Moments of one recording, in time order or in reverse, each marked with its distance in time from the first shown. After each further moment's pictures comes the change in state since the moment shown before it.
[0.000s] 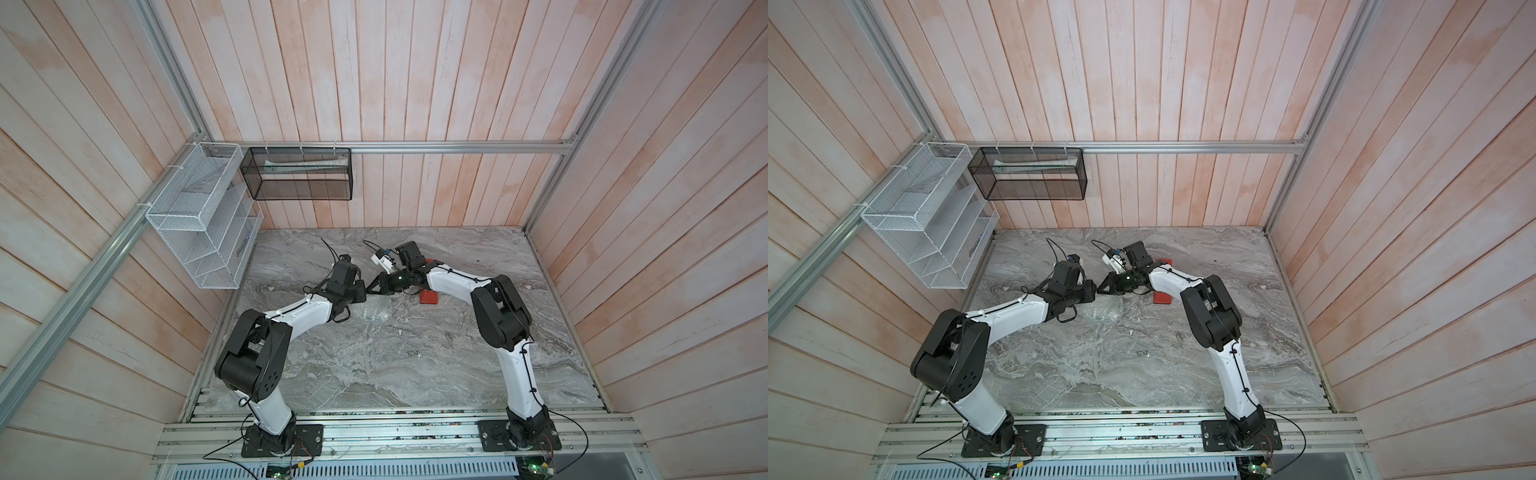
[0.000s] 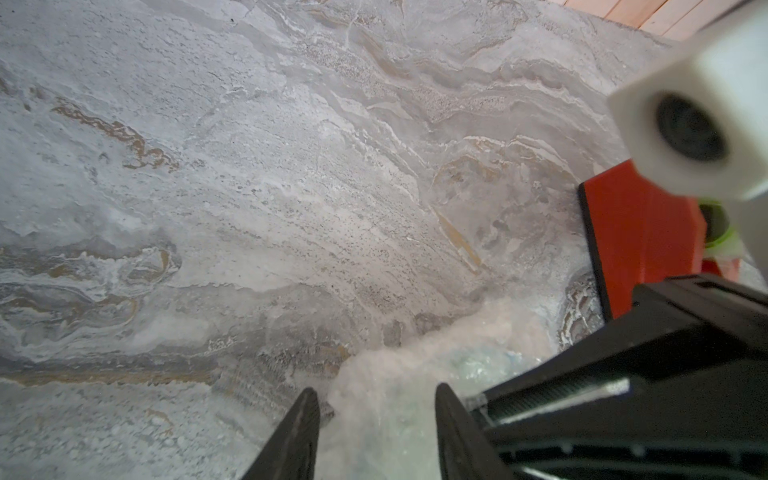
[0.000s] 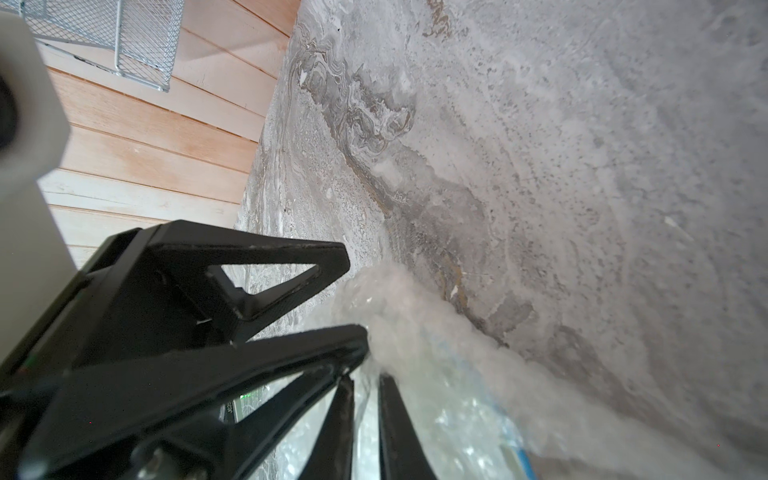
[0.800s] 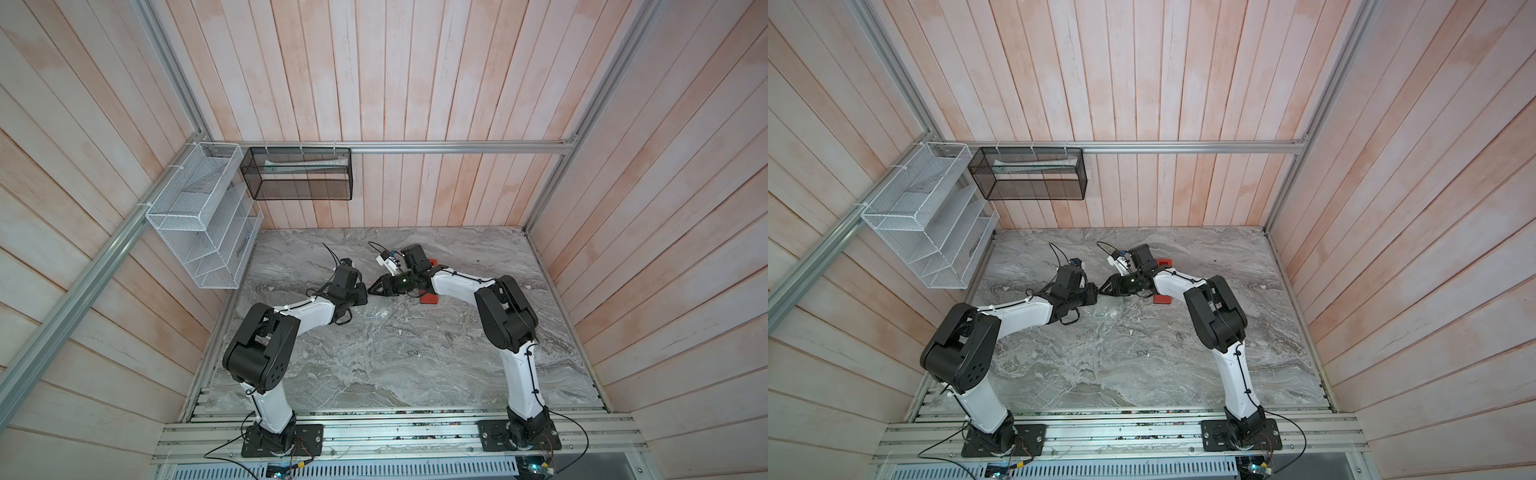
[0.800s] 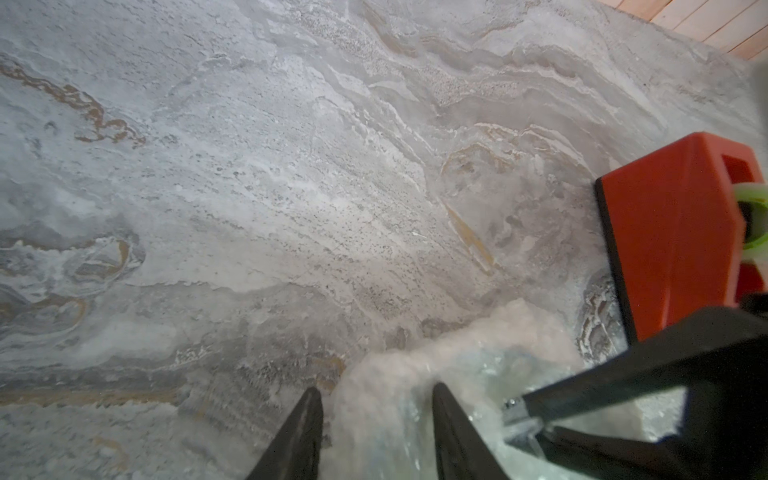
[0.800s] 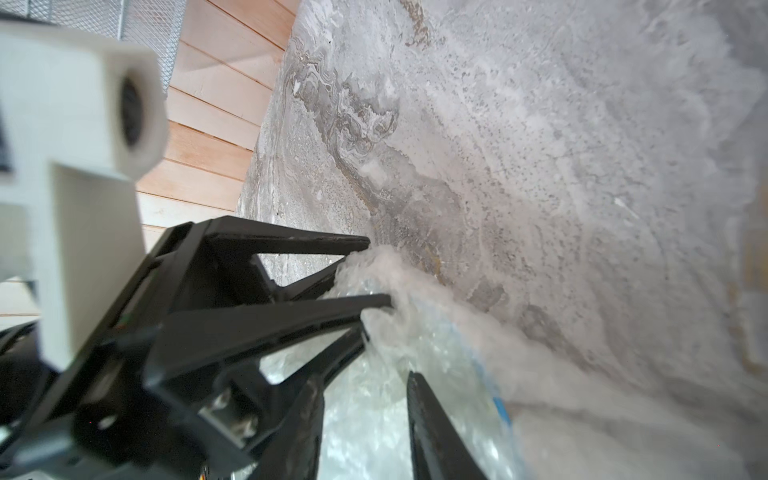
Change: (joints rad) left arm 0.000 0.061 -0.035 0.101 0.009 -0.027; right arm -0.022 -0.071 -0.126 0.113 0.022 0.018
